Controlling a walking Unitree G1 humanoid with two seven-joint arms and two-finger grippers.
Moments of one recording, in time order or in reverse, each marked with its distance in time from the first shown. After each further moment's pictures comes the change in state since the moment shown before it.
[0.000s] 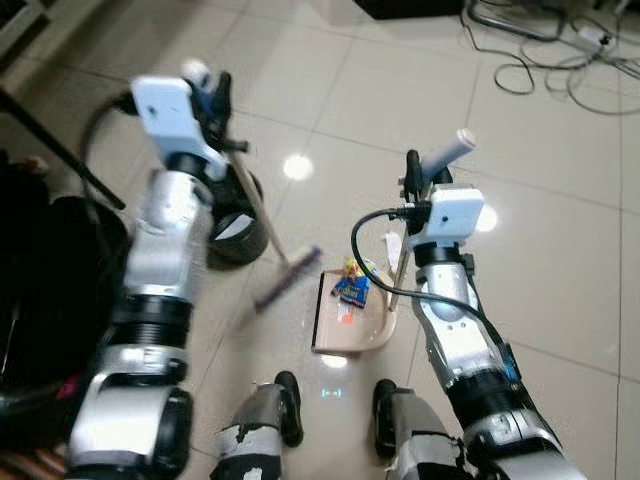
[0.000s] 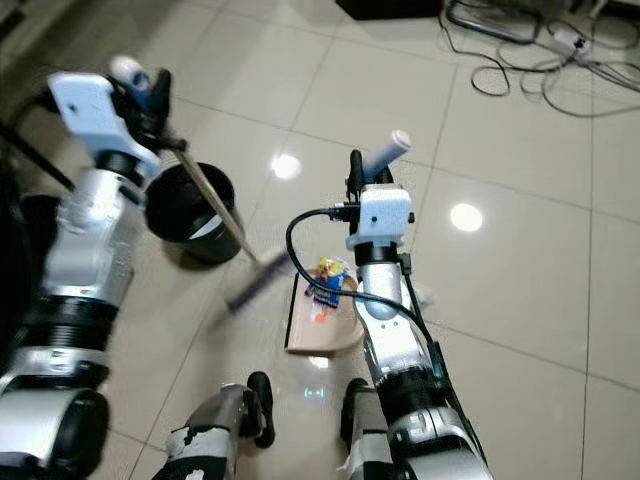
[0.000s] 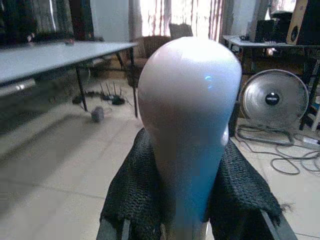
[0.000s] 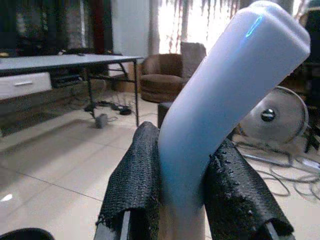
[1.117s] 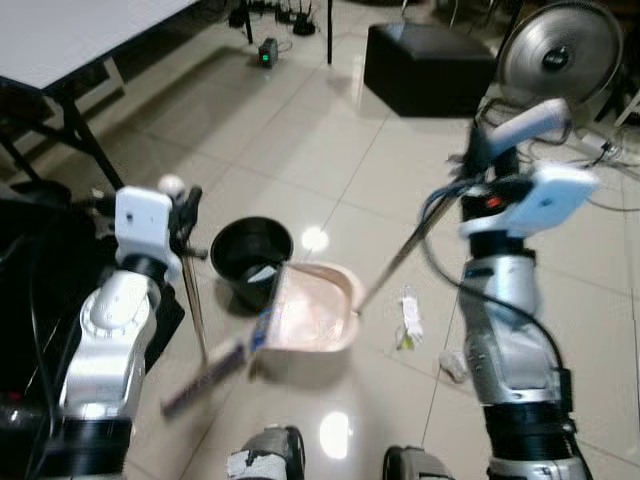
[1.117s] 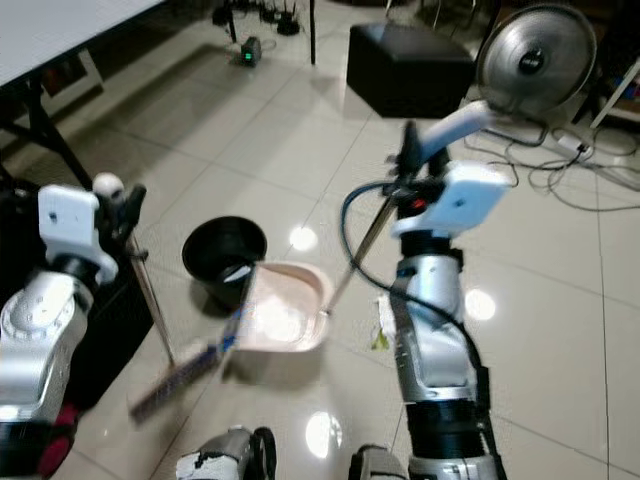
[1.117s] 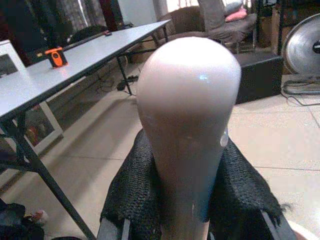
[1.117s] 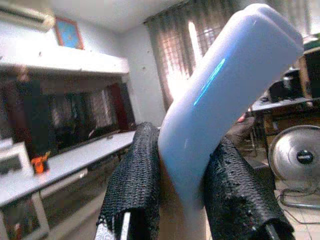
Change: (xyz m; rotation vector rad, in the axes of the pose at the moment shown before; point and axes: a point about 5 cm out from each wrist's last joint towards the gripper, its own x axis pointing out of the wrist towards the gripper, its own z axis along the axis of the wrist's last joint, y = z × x) left arm -0.111 0.028 -0.050 0.208 0.335 -0.021; right arm 0.005 -0.047 0.061 0.260 -0.054 -0.147
